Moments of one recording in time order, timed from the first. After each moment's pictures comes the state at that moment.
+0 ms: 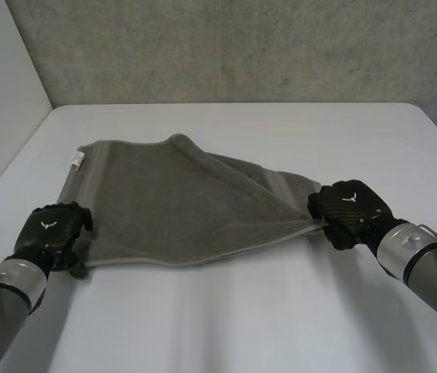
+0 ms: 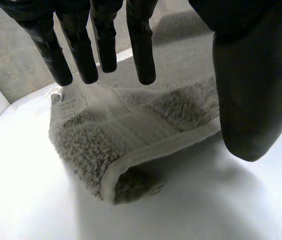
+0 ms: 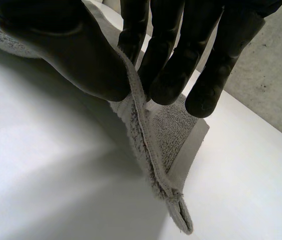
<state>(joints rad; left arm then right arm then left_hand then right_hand) 4.65 -1.83 -2.13 3.65 -1.36 3.40 1.79 -1.28 1.81 -0.17 1.14 2.70 0.38 0.39 0.41 0.39 0.17 1.34 1.33 1.34 1.34 1.17</state>
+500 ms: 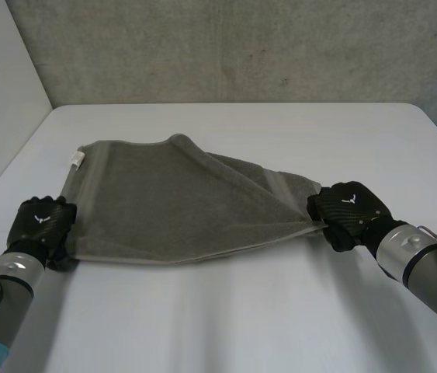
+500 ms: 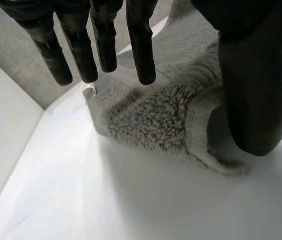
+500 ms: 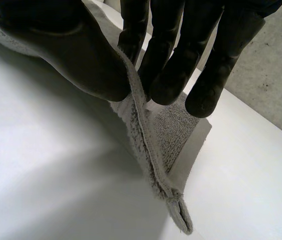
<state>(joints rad) 4.67 -1.92 -2.09 3.77 -1.43 3.57 1.79 -1.28 1.82 -0.17 1.14 2.70 0.38 0.38 0.40 0.39 0.16 1.34 1.33 1.34 1.34 1.17</state>
